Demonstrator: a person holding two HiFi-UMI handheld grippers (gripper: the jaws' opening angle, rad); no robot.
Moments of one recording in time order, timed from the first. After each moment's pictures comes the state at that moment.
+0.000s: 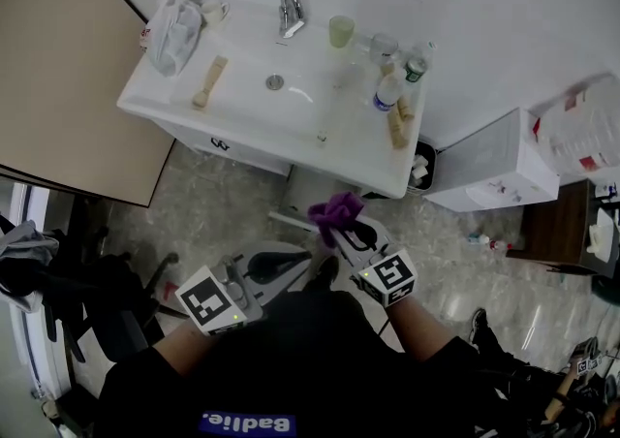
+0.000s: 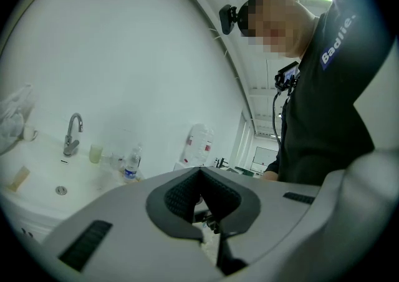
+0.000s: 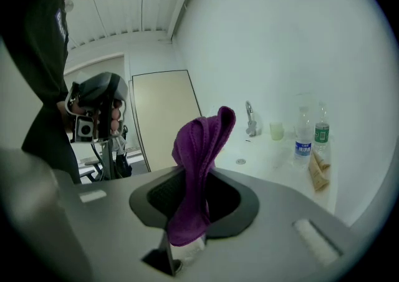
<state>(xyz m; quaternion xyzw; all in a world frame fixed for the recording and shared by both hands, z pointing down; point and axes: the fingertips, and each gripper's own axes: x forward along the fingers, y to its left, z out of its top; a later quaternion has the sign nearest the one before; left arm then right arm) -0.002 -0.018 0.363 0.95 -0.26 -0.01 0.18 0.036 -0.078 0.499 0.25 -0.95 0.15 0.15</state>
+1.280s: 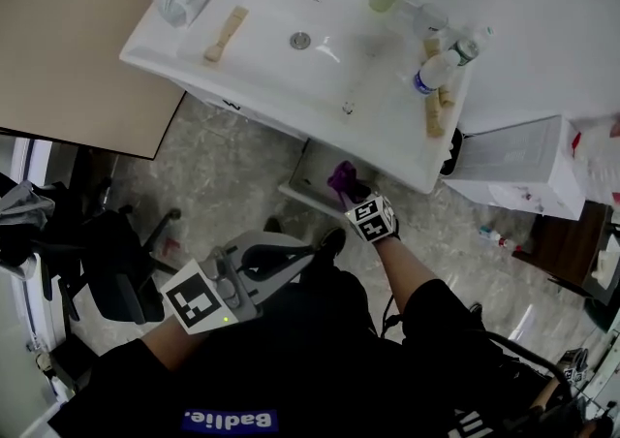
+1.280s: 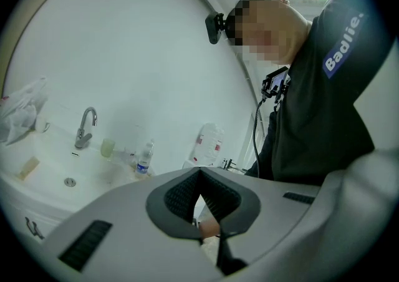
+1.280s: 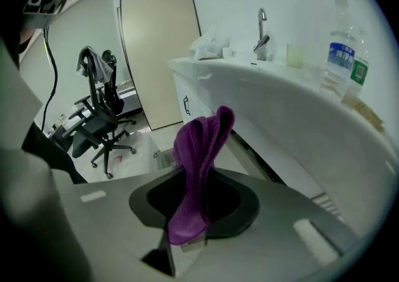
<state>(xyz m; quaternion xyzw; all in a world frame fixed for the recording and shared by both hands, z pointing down) -0.025 -0.043 0.396 0.93 -0.29 0.00 0.21 0.035 -0.132 0.781 0.20 -0.87 0.16 0.43</state>
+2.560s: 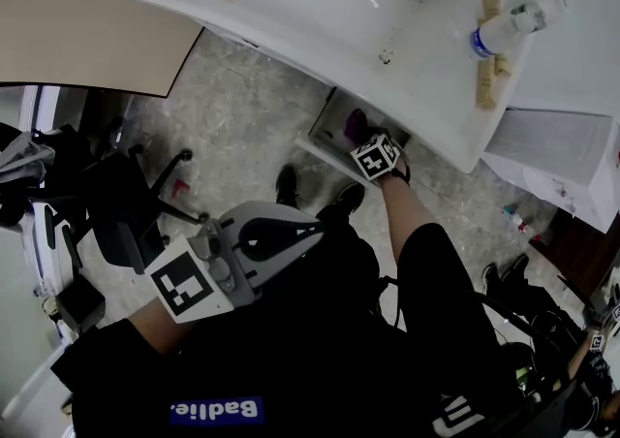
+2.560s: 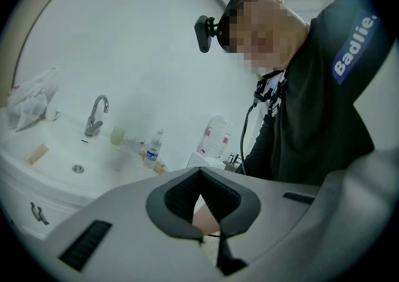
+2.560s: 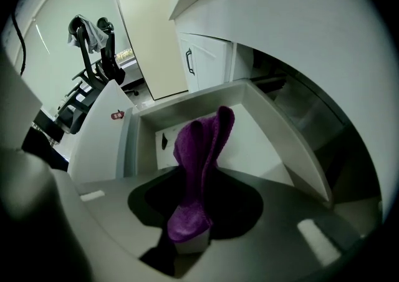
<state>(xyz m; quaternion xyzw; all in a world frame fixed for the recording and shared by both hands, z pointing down) -0.033 -0.050 0.447 0.92 -0.31 0.03 0.23 0.010 -0.145 0.921 0.14 -0.81 0.16 0.54</state>
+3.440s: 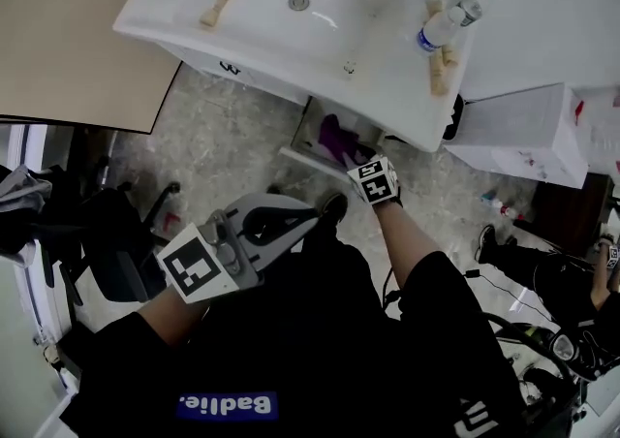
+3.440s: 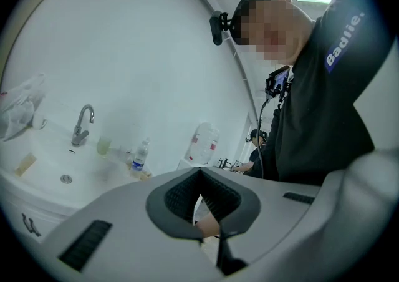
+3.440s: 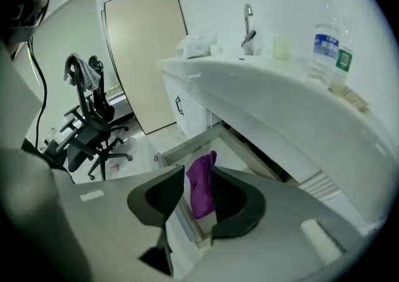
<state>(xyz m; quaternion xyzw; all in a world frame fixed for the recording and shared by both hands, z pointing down) -0.030 -0.022 0.401 0.94 -0.27 0.00 0.21 0.035 -0.123 0.779 0.25 -0.85 0.20 0.42</state>
